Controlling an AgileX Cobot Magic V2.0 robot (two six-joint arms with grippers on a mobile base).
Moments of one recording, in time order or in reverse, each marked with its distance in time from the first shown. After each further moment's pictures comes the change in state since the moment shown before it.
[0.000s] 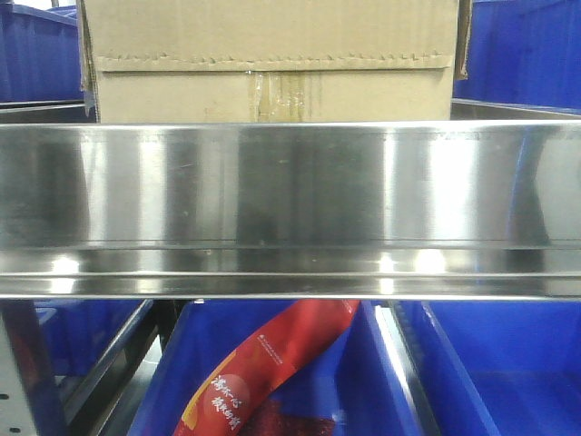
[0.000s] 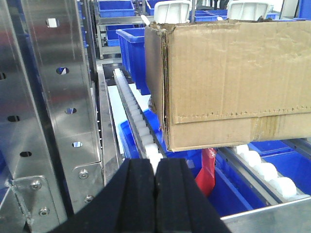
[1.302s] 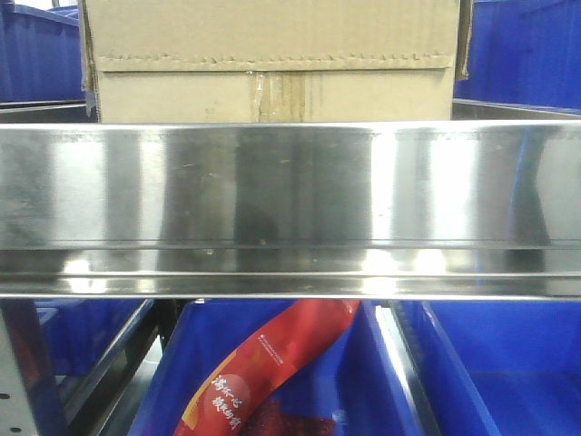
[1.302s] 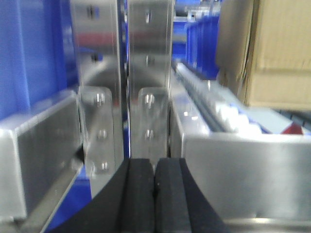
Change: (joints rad) left arm 0.318 -0.298 0.567 -0.169 -0.359 0.136; right arm 0.000 0.000 0.002 0.000 -0.002 -0.002
